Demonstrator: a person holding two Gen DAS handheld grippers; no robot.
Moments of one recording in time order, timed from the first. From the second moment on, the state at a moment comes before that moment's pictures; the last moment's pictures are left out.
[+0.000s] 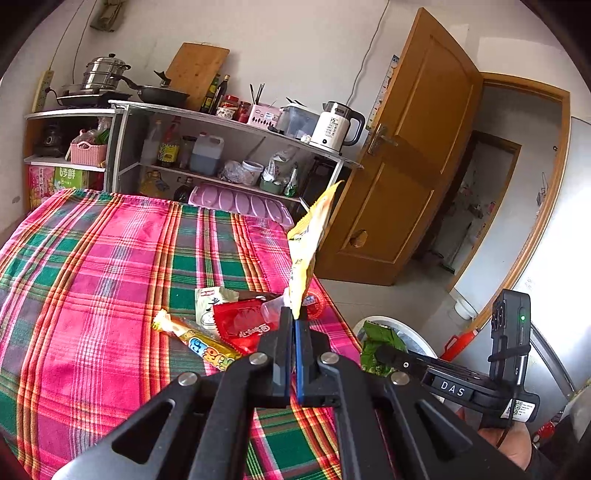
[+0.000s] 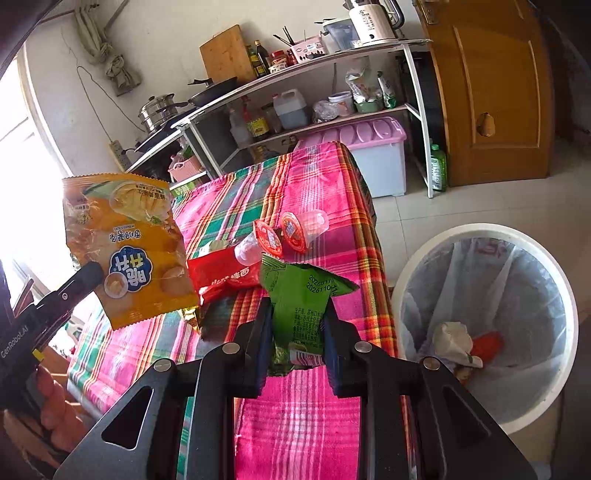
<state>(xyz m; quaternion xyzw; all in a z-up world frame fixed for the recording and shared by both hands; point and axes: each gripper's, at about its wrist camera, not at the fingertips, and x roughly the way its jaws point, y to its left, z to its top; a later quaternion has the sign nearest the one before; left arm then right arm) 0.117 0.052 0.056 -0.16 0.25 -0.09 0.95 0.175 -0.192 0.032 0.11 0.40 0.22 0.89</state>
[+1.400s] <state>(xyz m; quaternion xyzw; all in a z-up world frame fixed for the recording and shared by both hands) 0.224 -0.141 -0.011 -0.10 0.40 -0.23 0.88 0.199 -0.348 -0.019 0.18 0.42 0.07 0.89</state>
